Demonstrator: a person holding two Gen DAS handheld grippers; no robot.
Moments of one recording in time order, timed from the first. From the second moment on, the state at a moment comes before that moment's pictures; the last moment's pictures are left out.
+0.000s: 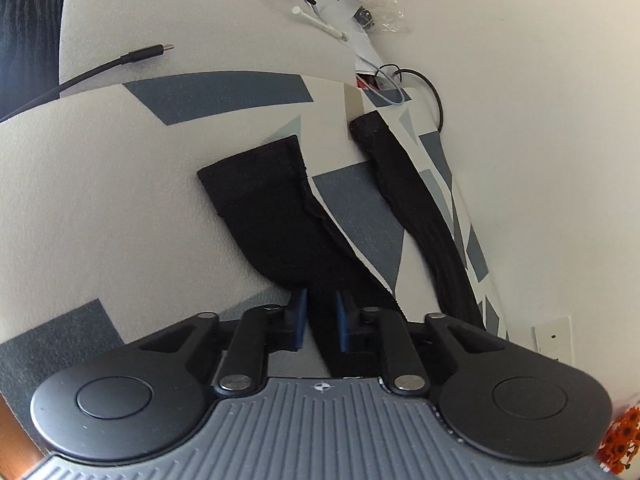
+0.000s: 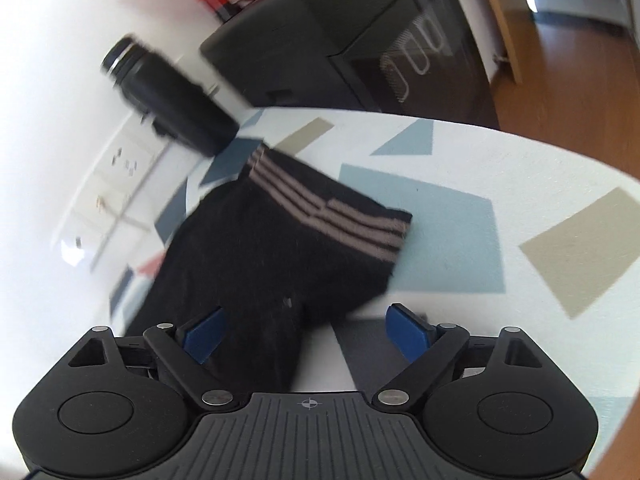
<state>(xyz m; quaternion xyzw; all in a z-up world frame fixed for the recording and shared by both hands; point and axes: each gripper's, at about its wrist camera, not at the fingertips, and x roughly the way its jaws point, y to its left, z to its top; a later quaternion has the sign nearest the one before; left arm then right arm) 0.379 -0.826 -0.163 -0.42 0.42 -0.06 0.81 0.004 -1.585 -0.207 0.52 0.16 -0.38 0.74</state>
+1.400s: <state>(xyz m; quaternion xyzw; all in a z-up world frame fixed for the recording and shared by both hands) 0.368 -0.807 -0.151 -0.44 0.38 -0.09 0.81 -0.052 -1.585 -0.185 0.52 0.17 -0.40 0.74</state>
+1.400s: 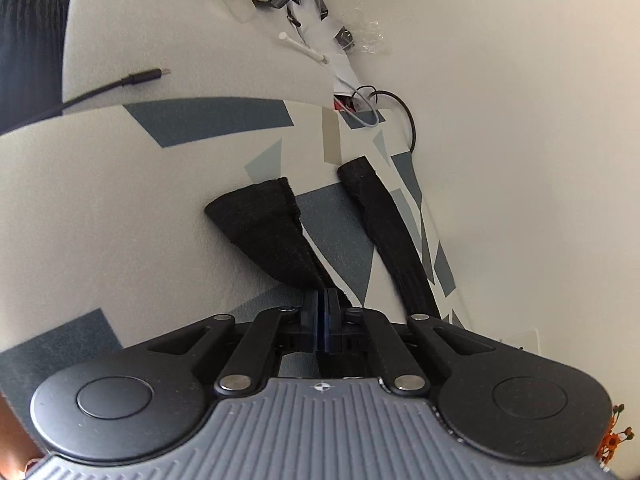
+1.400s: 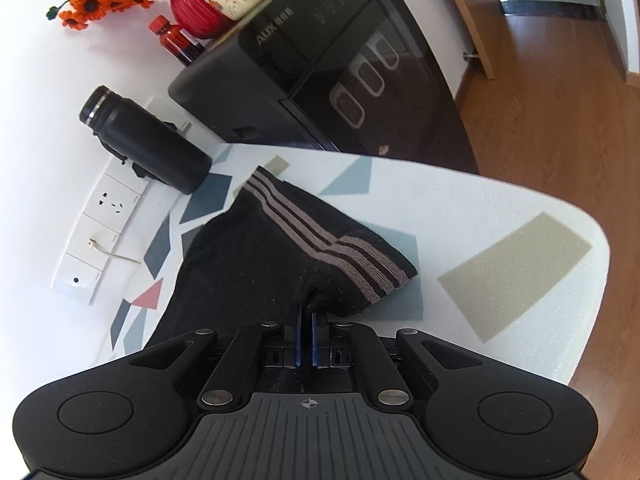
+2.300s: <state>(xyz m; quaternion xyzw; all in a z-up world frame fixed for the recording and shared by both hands) 0.333 -0.758 -0.097 -0.40 0.33 -0.09 0.85 -0.042 -1.544 -0.226 0.60 0.14 -0.36 0.70</state>
